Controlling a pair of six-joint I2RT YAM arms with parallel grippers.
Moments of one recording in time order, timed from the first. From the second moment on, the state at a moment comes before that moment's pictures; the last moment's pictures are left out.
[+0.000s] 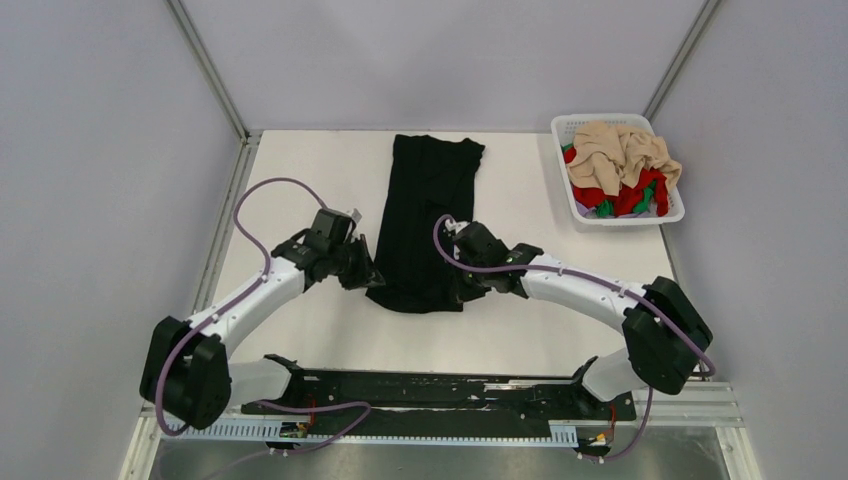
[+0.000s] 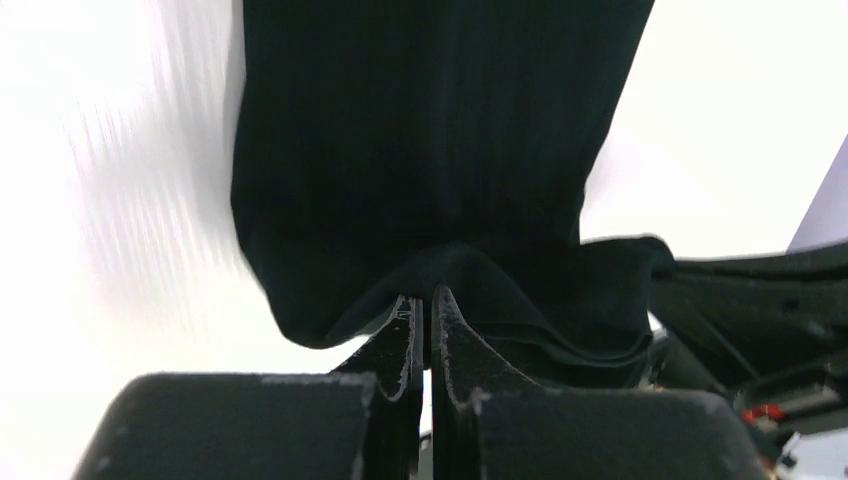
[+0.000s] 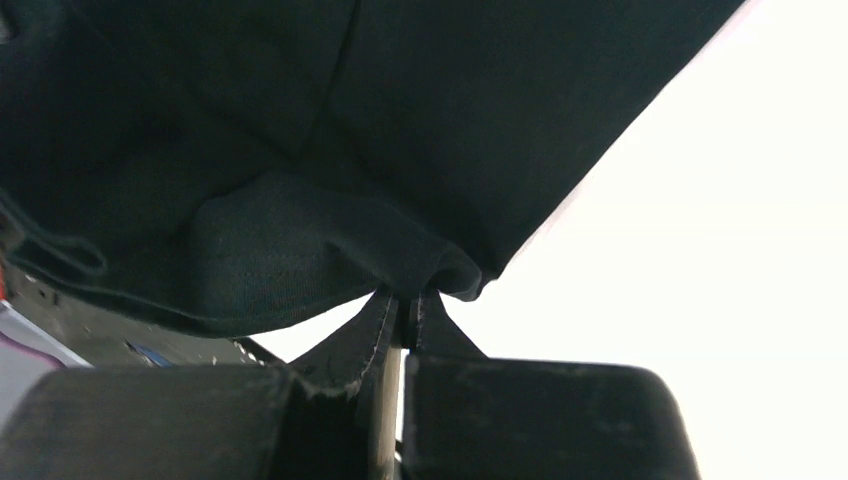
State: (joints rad) left arm -0.42 1.26 0.81 -0.50 0.27 -0.70; right arm 0.80 1.47 0.95 -0.43 -0.10 0.48
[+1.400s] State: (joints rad) left arm -0.28 1.99 1.48 -0.40 0.19 -0.56; right arm 0.46 1.94 1.38 -0.32 -0.15 0.37
